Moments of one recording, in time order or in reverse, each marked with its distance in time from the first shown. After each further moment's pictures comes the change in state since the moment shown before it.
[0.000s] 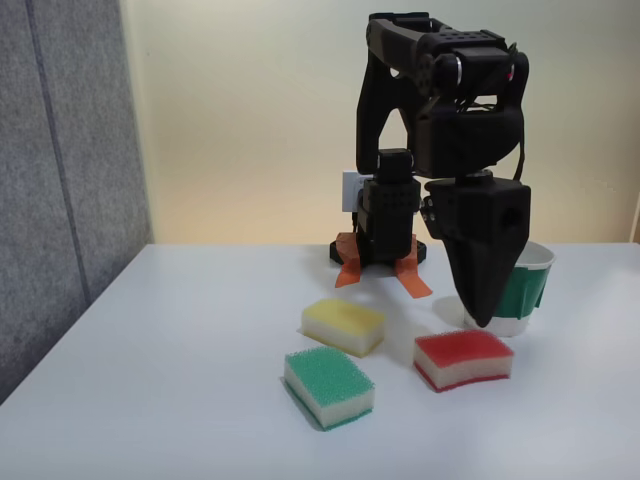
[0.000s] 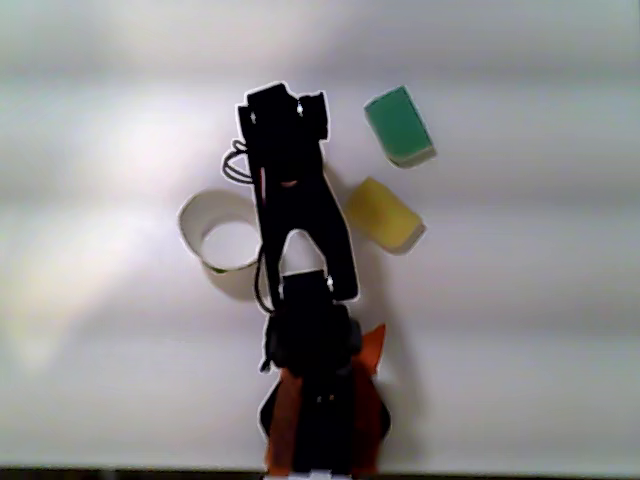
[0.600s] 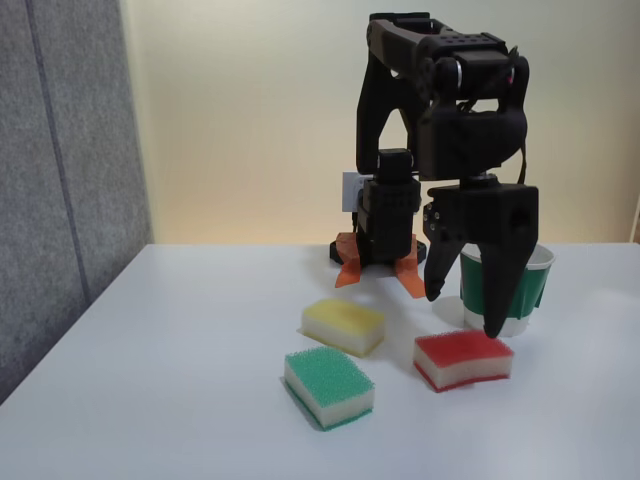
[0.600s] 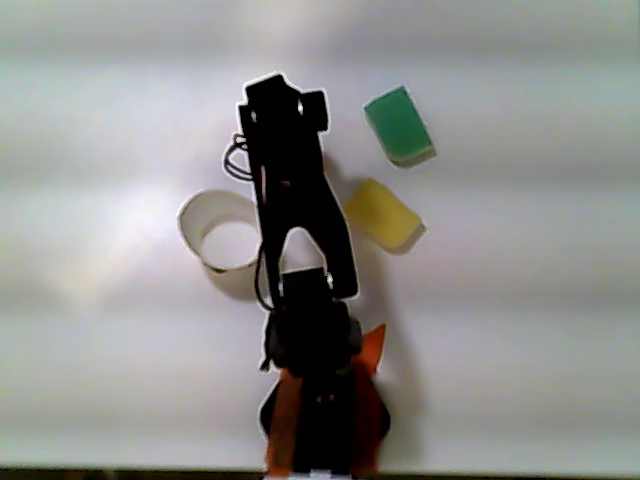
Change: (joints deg) arm 0.0 -1.0 -0.2 -7.2 -1.1
